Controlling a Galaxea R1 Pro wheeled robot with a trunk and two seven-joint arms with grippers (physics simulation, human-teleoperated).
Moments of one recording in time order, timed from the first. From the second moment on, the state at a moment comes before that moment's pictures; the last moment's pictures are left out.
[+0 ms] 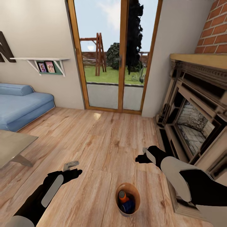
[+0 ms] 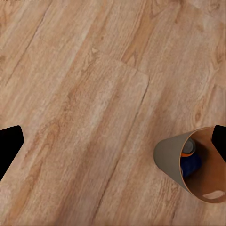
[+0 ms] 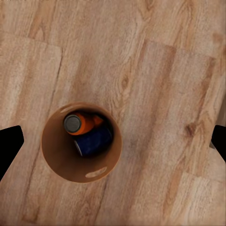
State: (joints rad) left arm -0.46 0.19 -0.21 -1.09 0.69 0.65 0.29; right arm -1.12 0.03 0.09 -0.05 -0.06 0.56 0.03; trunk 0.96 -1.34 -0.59
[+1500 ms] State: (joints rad) left arm -0.46 0.19 -0.22 -1.09 0.69 0.65 0.29; right arm -1.10 0.02 0.09 -0.05 -0.06 0.56 0.02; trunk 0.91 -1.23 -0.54
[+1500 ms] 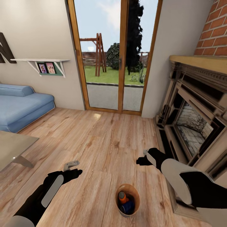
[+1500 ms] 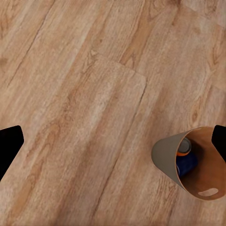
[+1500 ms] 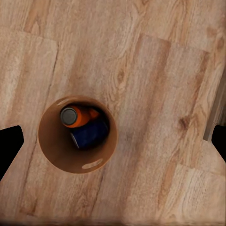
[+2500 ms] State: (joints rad) left arm -0.46 0.19 -0.40 -0.50 0.69 0.32 0.16; right arm -0.73 -0.05 0.09 -0.05 -0.06 0.45 0.01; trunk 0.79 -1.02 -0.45
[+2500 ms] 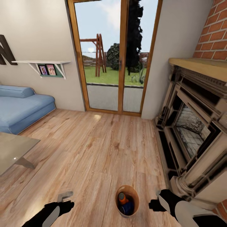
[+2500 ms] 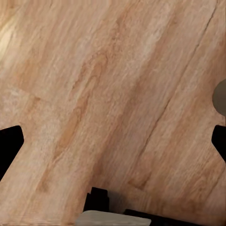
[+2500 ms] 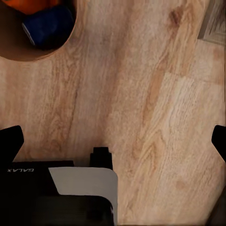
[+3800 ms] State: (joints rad) left arm -0.31 0.15 -0.47 -0.23 0.70 0.07 0.10; right arm -0.51 -0.11 0.09 -0.04 -0.06 0.27 0.01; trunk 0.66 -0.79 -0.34
